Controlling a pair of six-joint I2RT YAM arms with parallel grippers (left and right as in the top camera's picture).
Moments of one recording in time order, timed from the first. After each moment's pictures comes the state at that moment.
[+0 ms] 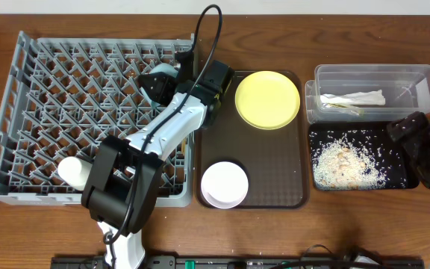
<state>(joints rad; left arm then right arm) -0.49 1.96 1.40 -0.71 -1.32 -0.11 -0.52 1.16 1.20 -1.12 -0.32 0.47</state>
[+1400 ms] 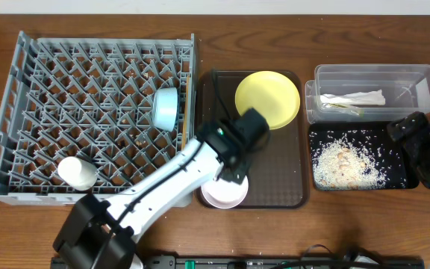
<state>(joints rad) -0.82 1.66 1.25 -1.04 -0.01 -0.38 -0.52 1.16 1.20 -1.12 -0.32 0.47</state>
